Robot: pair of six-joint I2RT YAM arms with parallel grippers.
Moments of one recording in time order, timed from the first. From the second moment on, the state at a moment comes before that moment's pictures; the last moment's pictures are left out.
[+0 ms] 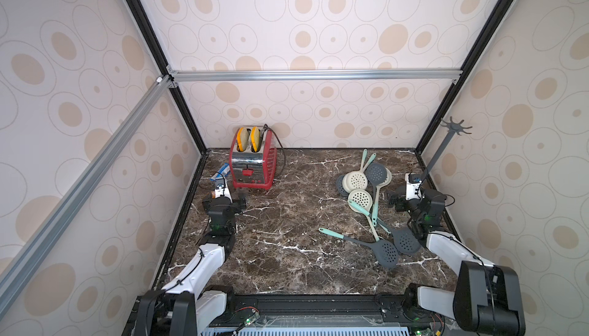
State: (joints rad) left arm -0.07 0.96 0.45 0.25 -0.40 -0.07; right arm -0.06 1.19 0.56 0.27 -0.18 -0.02
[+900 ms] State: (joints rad) left arm -0.28 0.72 0.86 -0.69 -0.27 -0.50; right arm -0.06 1.05 0.87 -0.36 0.12 0.21
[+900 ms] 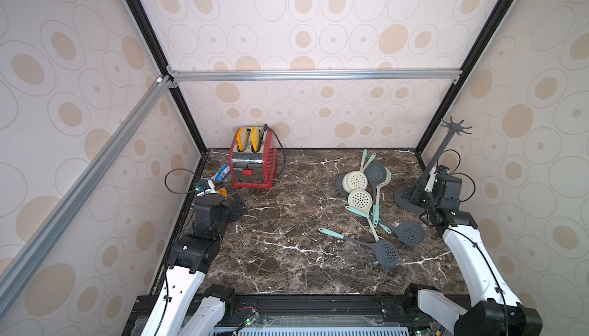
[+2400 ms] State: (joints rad) left arm -0.52 0.82 0.88 -0.64 -0.07 -0.42; right arm -0.17 1.64 0.90 0.35 0.05 -0.19
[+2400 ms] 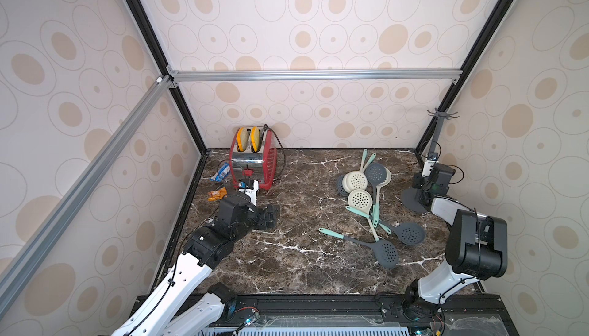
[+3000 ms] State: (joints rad) left arm -0.52 0.73 0.82 -0.60 -0.20 -0.44; right arm 0.23 1.43 0.60 0.53 -0.02 -0.11
